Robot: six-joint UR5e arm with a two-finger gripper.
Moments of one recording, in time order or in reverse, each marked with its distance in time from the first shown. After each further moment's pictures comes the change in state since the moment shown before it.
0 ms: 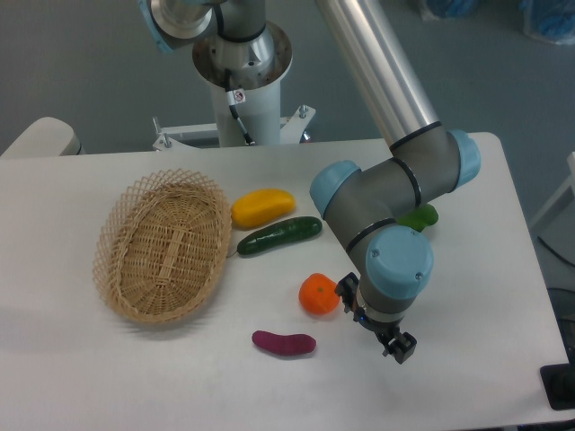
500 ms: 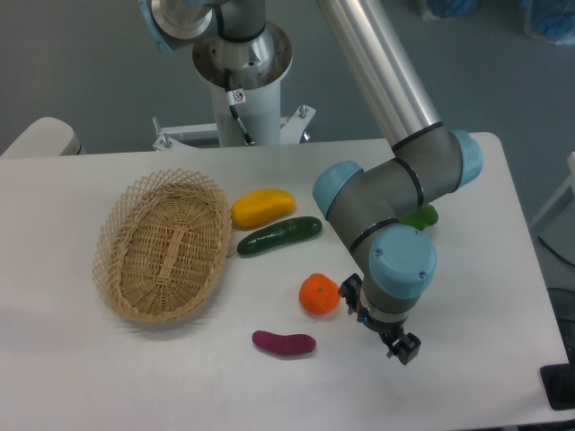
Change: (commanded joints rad) arm 0.012 -0.003 -0.005 0.043 0.014 -0.003
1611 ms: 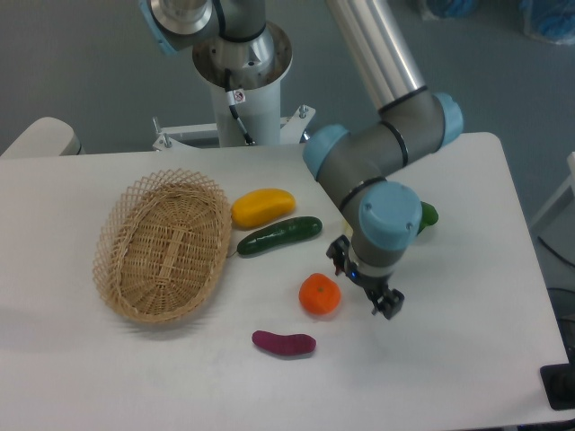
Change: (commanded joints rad) arm 0.052 0.247 -0.414 0.057 -0.034 0.103
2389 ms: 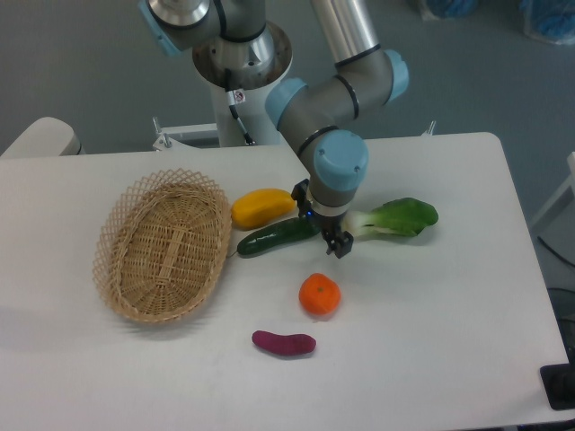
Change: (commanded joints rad) arm -0.001 0.124 -0.344 0.175 0.006 0.034
